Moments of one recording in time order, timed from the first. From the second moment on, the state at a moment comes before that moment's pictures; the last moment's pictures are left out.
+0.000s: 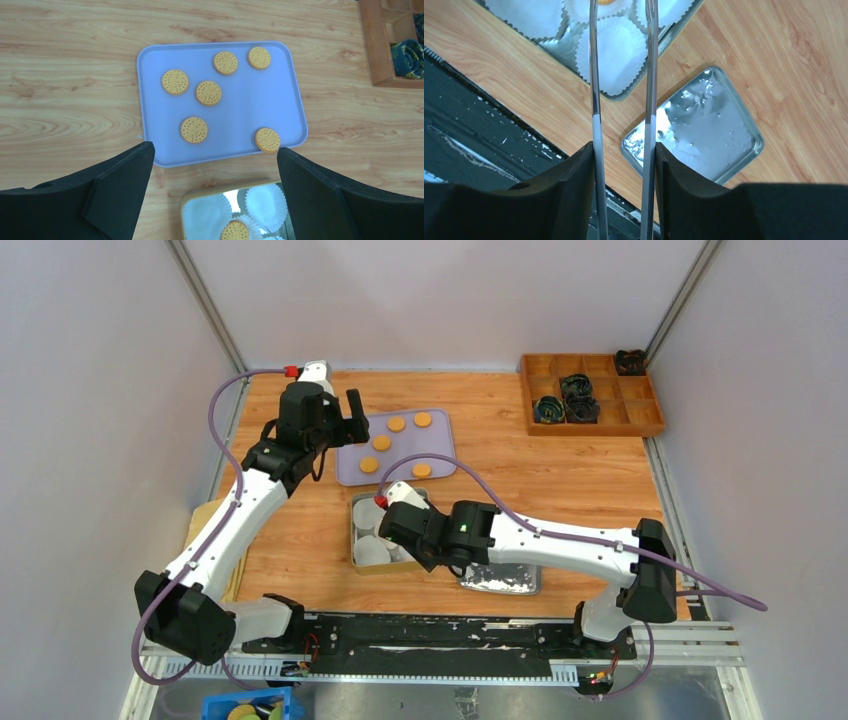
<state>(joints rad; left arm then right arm) -0.34 1.23 1.17 -0.39 -0.16 -0.32 1.32 1.56 1.43 -0.96 0.43 0.34</state>
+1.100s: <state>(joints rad) -0.34 1.26 1.19 -0.40 -0.19 -0.32 0.80 1.97 1.68 -0.67 0.39 0.13</state>
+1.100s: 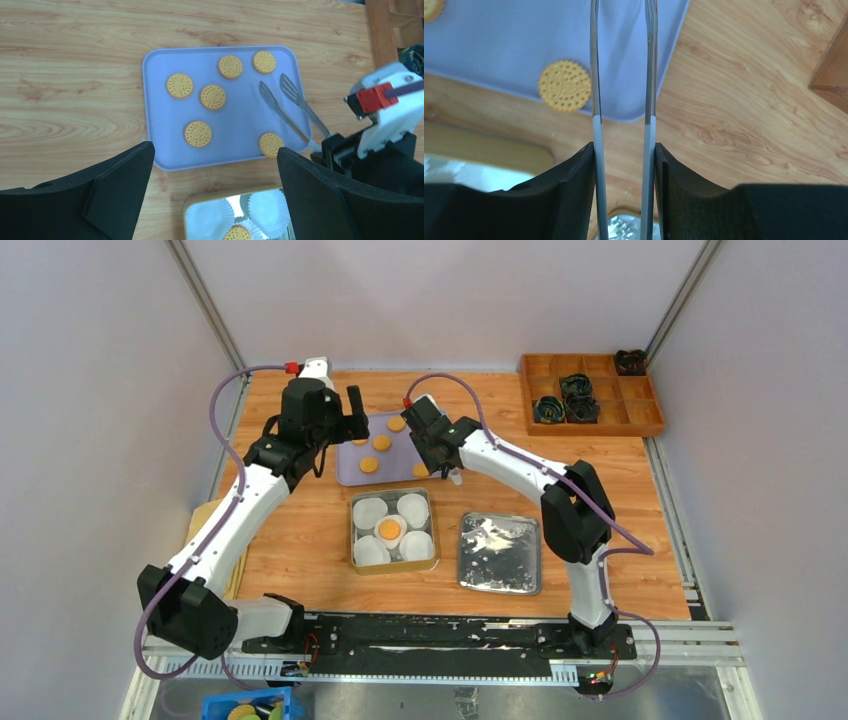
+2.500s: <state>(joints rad) -0.34 1.28 1.20 -0.39 -0.21 -0.32 0.66 1.99 1.76 -0.68 0.18 0.14</state>
